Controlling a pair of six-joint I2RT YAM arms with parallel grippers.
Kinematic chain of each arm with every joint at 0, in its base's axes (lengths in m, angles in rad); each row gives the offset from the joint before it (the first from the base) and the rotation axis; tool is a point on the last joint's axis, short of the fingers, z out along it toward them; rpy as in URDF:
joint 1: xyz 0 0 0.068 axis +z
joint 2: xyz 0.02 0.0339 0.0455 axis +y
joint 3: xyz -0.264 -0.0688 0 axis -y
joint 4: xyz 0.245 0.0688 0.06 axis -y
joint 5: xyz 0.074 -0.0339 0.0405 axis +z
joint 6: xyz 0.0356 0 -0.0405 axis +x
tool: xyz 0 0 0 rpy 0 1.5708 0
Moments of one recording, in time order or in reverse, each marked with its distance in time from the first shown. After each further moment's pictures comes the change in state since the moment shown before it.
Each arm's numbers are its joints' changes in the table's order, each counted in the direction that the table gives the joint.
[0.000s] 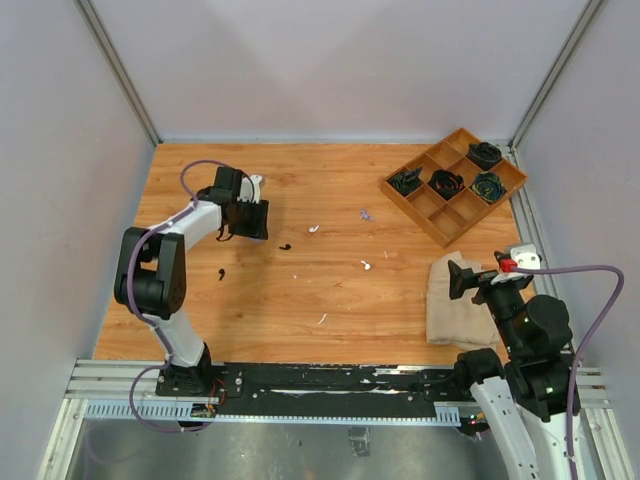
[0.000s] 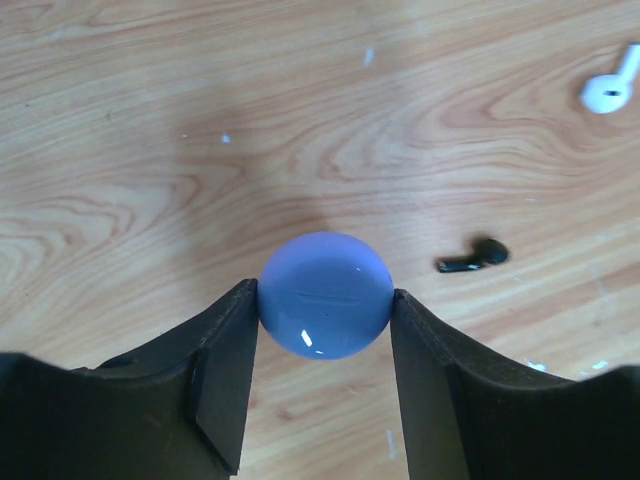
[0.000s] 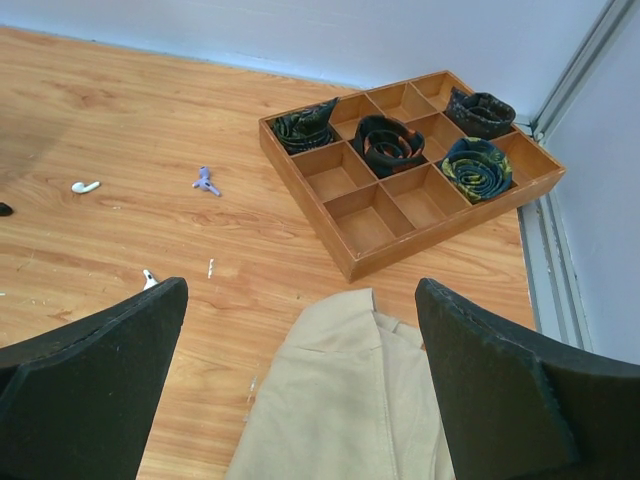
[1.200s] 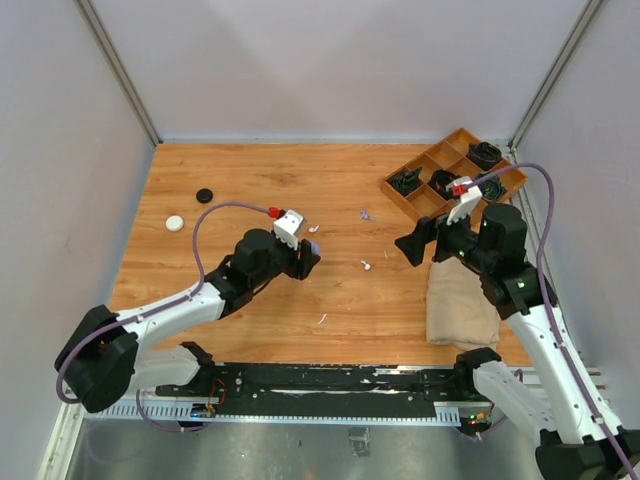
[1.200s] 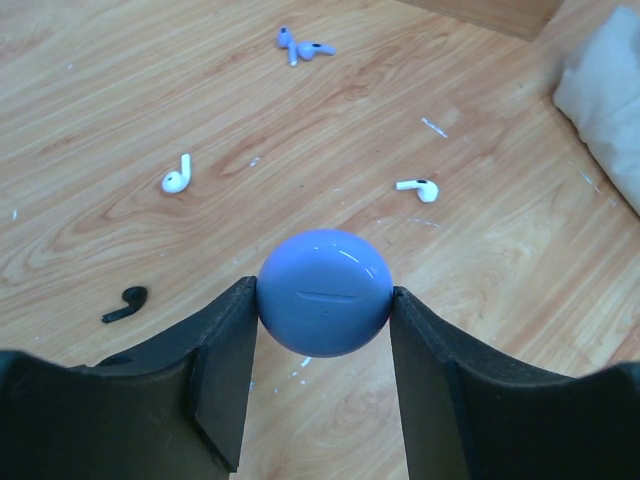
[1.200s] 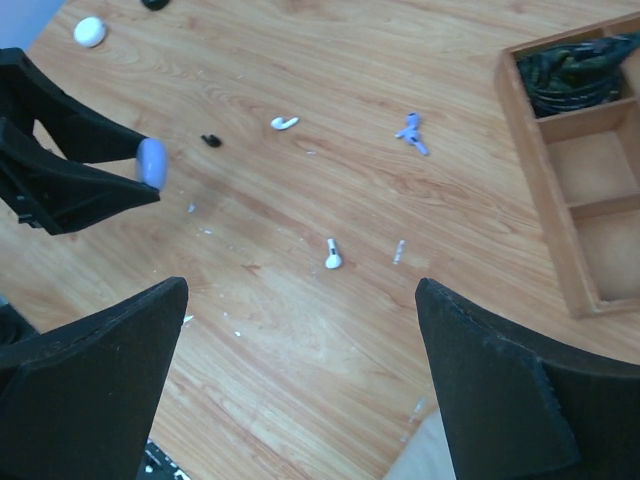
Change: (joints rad) left arm -0.527 -0.589 -0.580 0.682 0.179 -0.187; right arm 0.034 0.621 0.216 0.091 0.409 0.182
